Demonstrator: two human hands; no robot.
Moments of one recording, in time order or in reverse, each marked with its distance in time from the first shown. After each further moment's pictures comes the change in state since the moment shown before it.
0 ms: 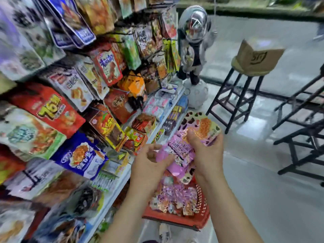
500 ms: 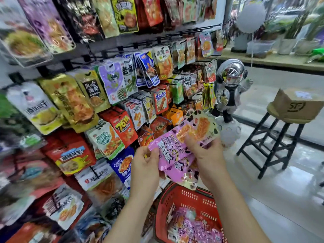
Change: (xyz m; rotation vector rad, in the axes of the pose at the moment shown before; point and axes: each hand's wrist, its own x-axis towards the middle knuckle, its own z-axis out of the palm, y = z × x) left_hand -0.061 0.065 -0.108 -0.217 0.386 0.086; right_hand -0.079 -0.076 0.078 -0.062 -0.527 -0.139
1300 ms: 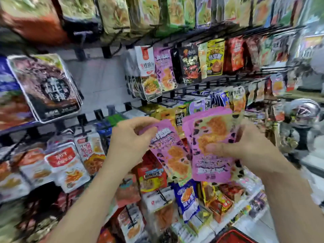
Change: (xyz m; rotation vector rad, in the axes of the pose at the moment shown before) left_hand 0.045 0.145 -0.265 0.412 0.206 0.660; right_hand -0.022 -0.113 0.180 -0.208 -0.713 -0.283
